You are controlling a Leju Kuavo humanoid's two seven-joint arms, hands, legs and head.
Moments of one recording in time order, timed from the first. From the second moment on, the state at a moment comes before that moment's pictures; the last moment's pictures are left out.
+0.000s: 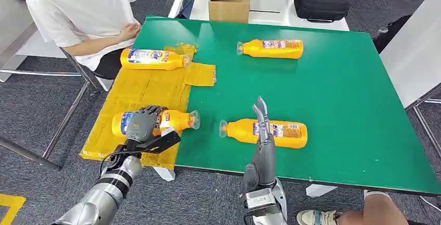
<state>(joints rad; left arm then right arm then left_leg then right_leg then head) -0.46 -0.09 -0.03 -0.59 -1.11 0.46 -0.44 -0.06 0.15 0.63 -1.48 0.32 -0.47 -0.70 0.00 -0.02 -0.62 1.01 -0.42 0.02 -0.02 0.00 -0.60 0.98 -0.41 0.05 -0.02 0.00</state>
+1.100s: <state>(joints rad) -0.50 -0.07 -0.08 -0.56 -0.86 -0.05 -0.56 -0.09 0.16 0.59 -1.45 0.21 -0.43 -0.70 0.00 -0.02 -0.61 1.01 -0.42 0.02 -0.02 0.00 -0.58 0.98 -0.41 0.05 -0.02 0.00</state>
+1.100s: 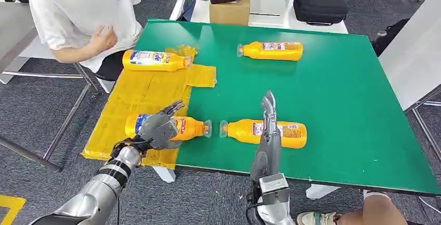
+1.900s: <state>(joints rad) -0.20 -0.20 -0.06 -1.31 -0.02 0.14 -0.58 -0.08 0.12 0.46 -1.28 0.66 -0.54 -0.56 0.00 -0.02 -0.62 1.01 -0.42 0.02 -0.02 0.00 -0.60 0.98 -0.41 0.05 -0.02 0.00</state>
